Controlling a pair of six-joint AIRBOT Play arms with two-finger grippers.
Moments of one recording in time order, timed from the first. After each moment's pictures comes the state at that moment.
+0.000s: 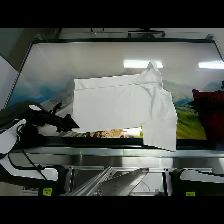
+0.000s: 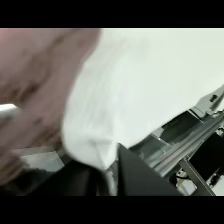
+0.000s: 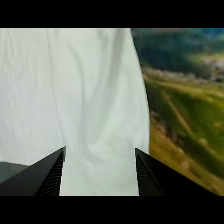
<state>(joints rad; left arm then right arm) 0.30 -1.57 0.79 0.85 -1.30 -1.15 -0.69 -1.50 1.12 -0.72 1.40 0.89</state>
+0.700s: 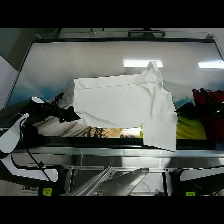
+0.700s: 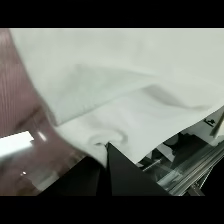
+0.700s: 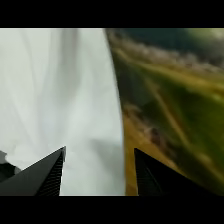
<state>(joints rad) 0.23 -1.58 0.92 0.80 -1.25 -1.12 -0.57 -1.72 1.12 -0.79 1.35 0.86</state>
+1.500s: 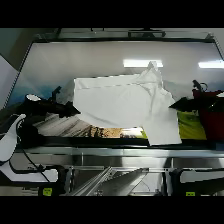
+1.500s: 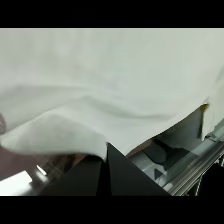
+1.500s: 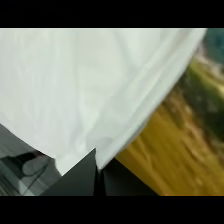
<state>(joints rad) 0.24 -1.46 0.93 0.69 -1.25 -1.05 -0.46 -1.58 1.13 -0.64 1.38 0.82</state>
